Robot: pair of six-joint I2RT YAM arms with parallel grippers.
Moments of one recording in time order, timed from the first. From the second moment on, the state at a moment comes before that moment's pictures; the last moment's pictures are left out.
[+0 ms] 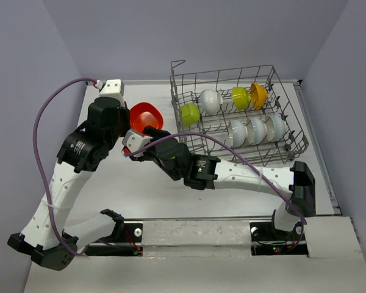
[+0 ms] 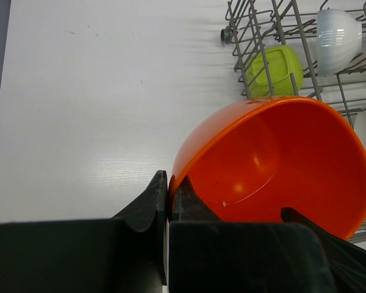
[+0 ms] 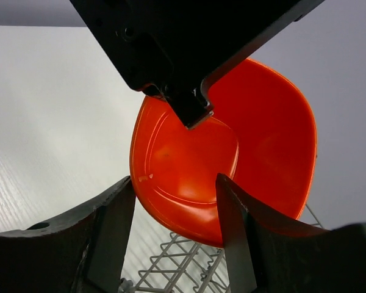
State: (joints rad) left arm -0.48 1.04 1.44 -0.90 -0.36 -0.32; right arm 1.30 1.70 1.53 0.06 0.59 -0.60
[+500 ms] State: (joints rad) left arm -0.49 1.05 1.47 -0.91 -0.34 -0.27; right arm 1.30 1.70 1.52 0.06 0.52 -0.64
